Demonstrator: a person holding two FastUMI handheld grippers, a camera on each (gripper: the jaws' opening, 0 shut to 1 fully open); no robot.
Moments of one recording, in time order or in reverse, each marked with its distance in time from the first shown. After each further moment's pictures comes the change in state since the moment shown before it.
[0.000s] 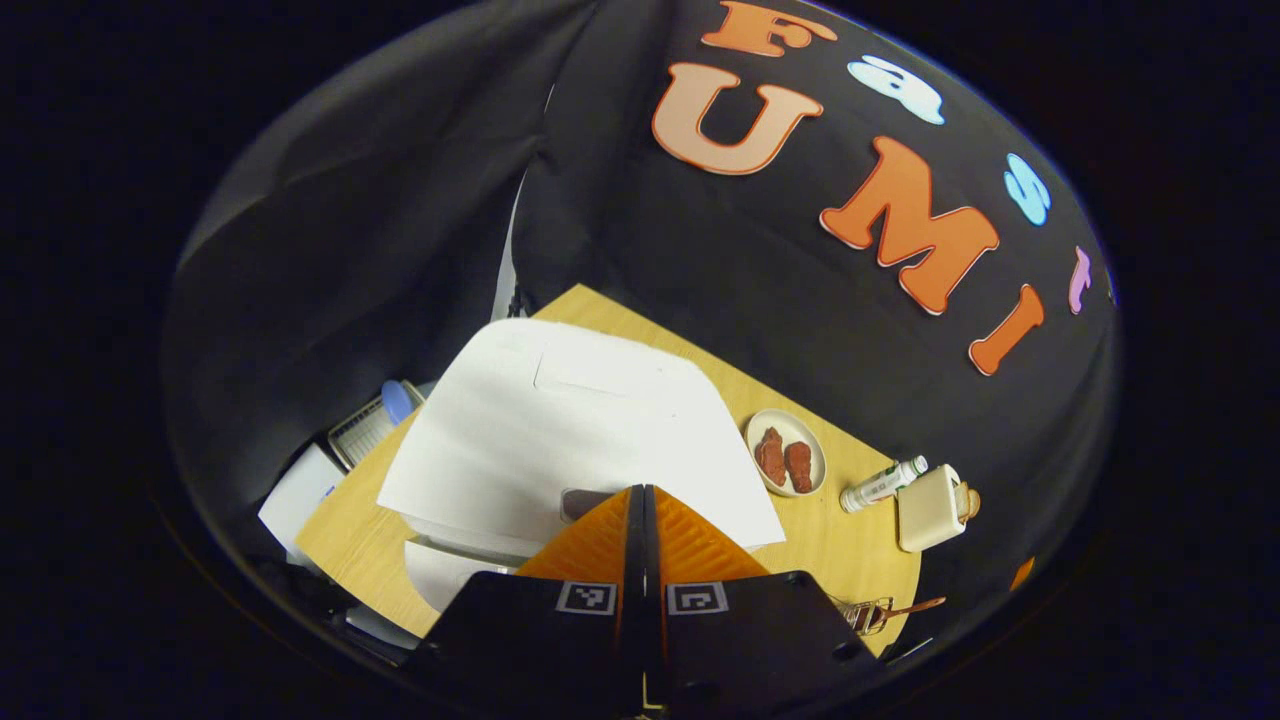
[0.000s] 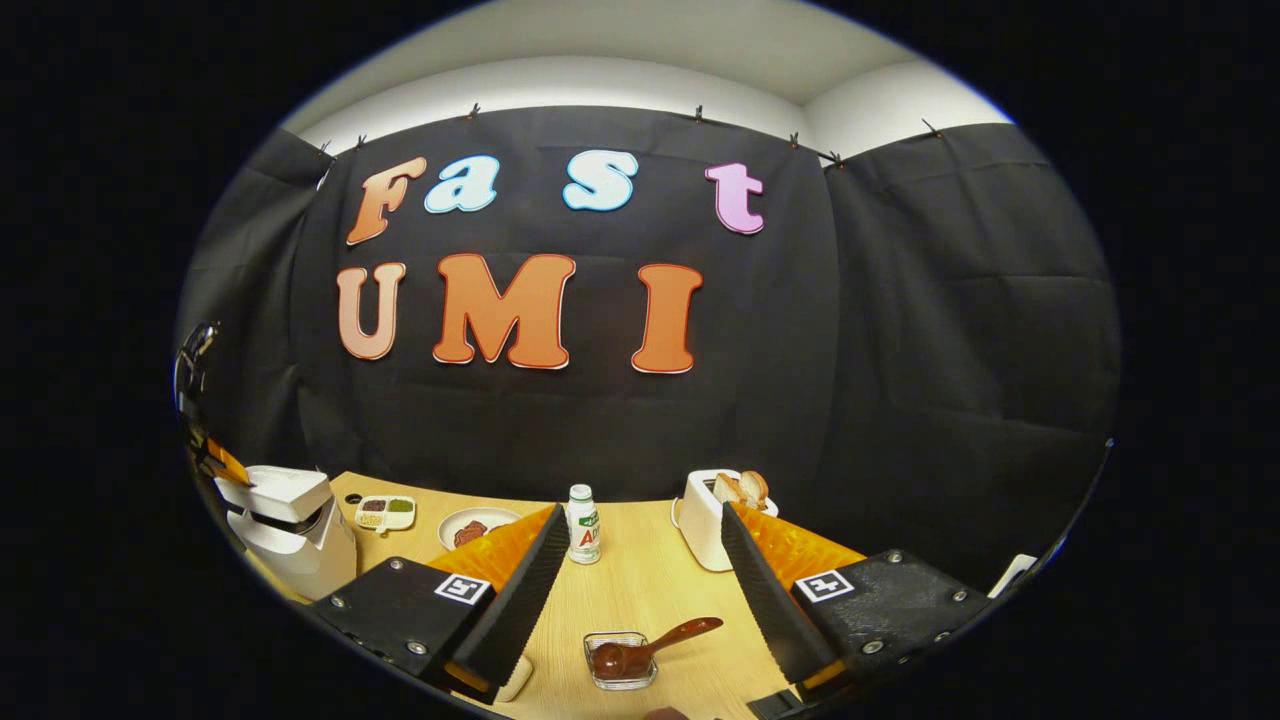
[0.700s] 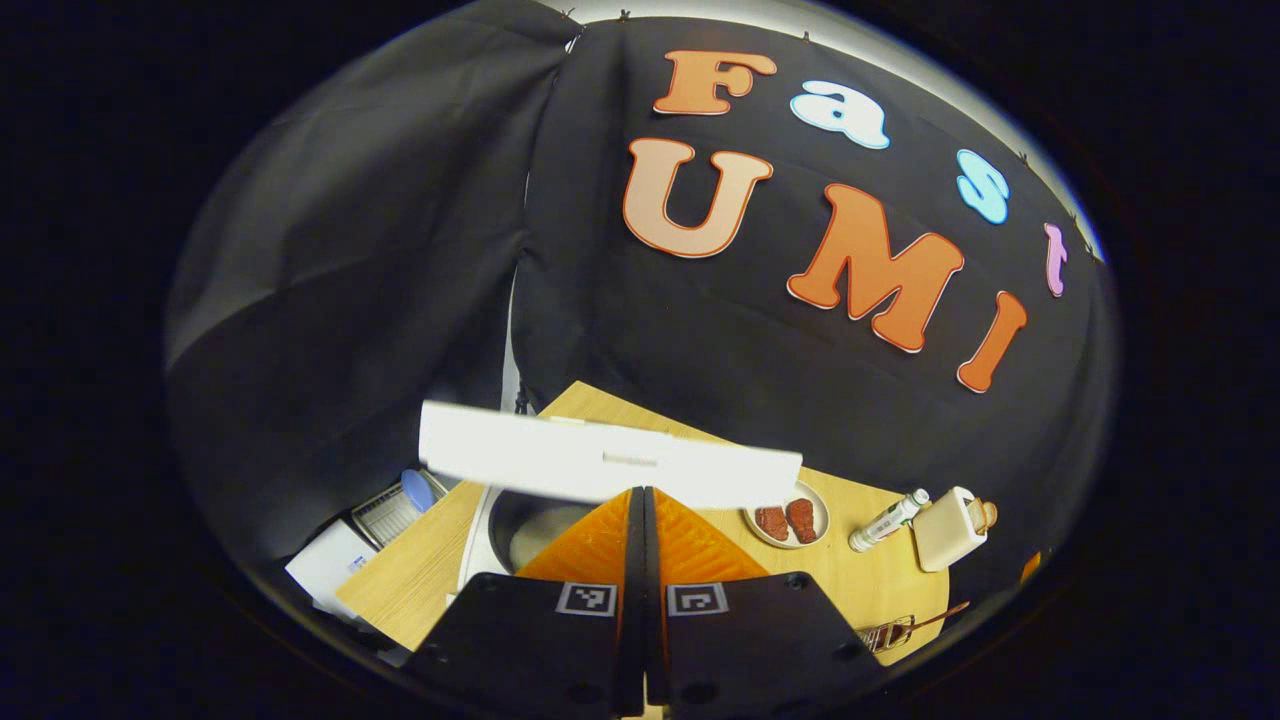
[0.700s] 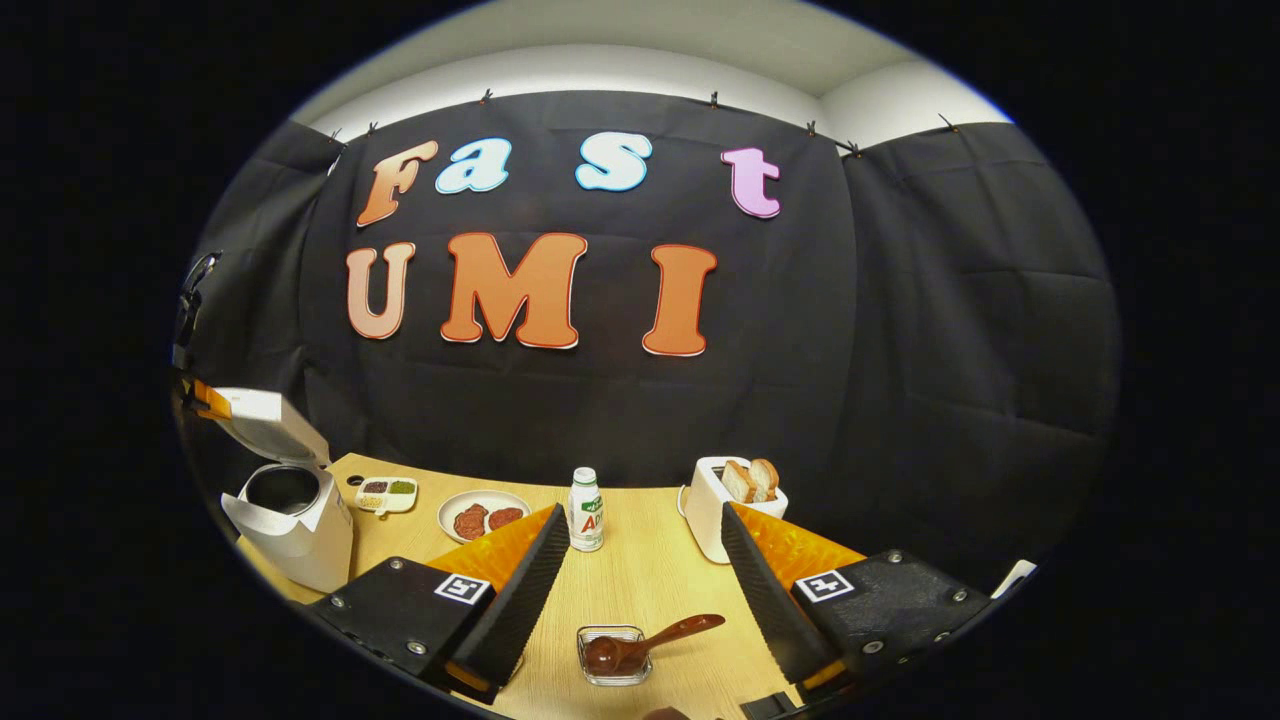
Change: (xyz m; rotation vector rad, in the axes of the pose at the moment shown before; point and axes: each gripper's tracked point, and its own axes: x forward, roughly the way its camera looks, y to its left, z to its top) left arm -0.032 -0.025 0.042 0.066 -0.215 -0.005; right arm 0.014 -0.004 -0.022 -0.024 0.052 0.033
